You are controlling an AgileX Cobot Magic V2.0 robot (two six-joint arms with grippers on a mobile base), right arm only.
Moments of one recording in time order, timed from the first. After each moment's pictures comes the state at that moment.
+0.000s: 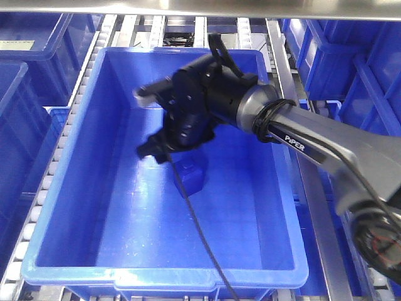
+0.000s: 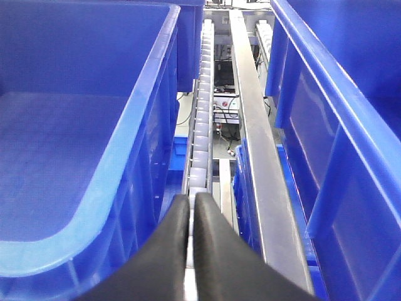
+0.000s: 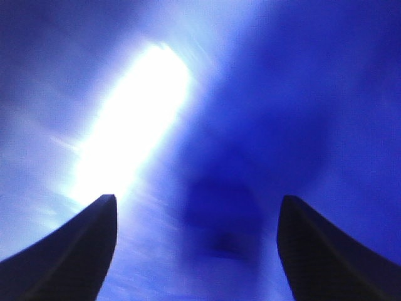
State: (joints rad) arm 0.68 2.14 -1.95 -0.08 0.99 0.09
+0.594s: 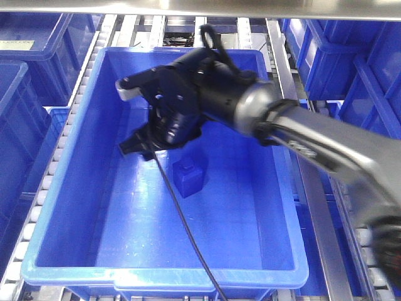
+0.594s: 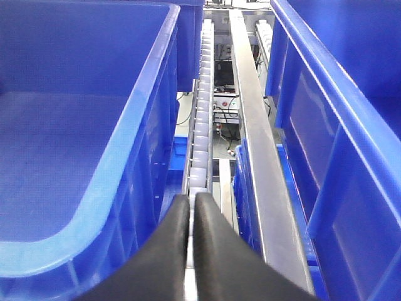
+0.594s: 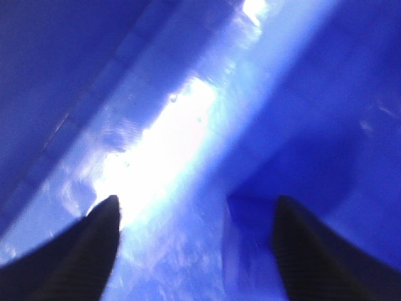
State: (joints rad) arm 0.72 2.06 -1.88 -0.09 0.97 0.13
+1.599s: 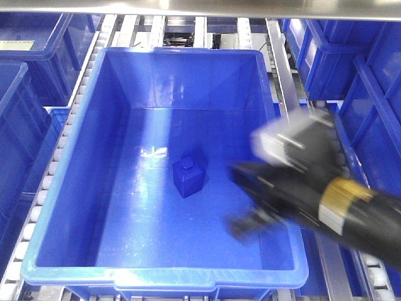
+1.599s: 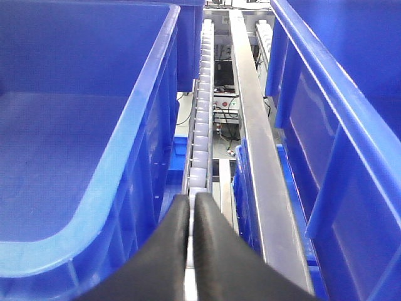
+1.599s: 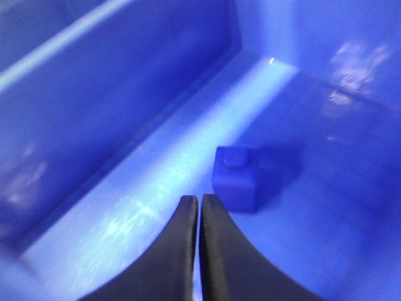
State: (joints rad) arm 0.69 1.07 -0.64 -0.11 0.06 0.14
